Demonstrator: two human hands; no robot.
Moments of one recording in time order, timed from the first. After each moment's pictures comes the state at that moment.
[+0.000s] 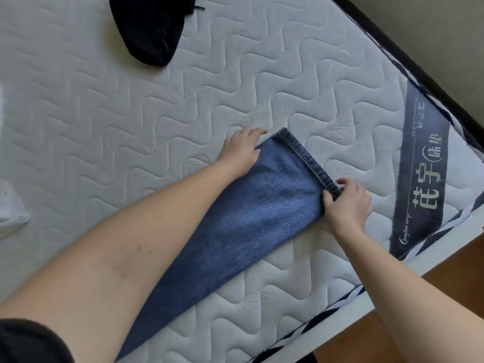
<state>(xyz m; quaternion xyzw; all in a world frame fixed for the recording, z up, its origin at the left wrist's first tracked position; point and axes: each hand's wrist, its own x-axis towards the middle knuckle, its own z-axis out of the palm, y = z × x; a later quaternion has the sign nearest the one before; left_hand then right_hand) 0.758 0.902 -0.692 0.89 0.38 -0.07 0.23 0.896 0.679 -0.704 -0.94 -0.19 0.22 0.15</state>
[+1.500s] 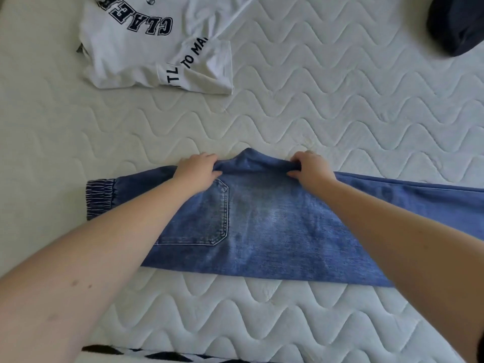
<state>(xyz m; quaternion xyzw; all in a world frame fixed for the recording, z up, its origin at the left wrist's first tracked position) 0.138 0.837 -0.706 0.69 0.68 -0.13 0.23 0.422 0.876 -0.703 -0.63 -0.71 0.32 -0.06</state>
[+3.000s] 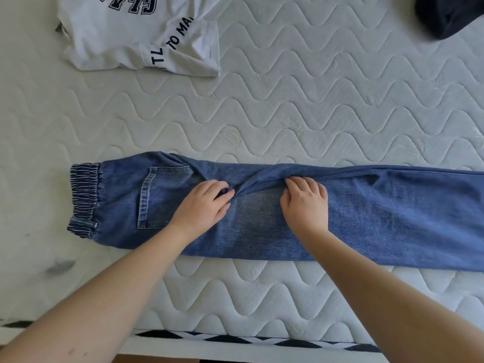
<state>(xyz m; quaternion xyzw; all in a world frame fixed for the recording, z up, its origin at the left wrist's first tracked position) 0.184 0.716 -0.715 0.85 0.52 0.10 0.09 0.438 0.744 -0.710 -0.67 -0.73 0.11 0.04</state>
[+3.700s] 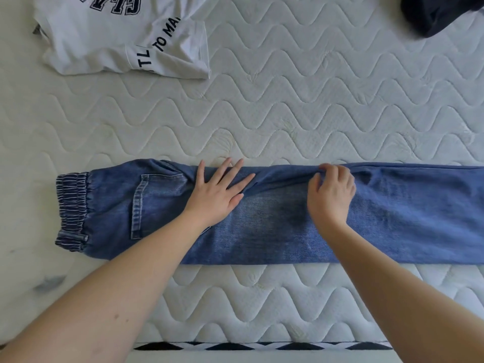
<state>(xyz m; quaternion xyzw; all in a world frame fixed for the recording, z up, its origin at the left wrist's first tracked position) 0.207 0.753 -0.750 0.85 0.53 -0.07 0.05 0.468 0.768 -0.700 -0.79 -0.56 0.15 0.17</state>
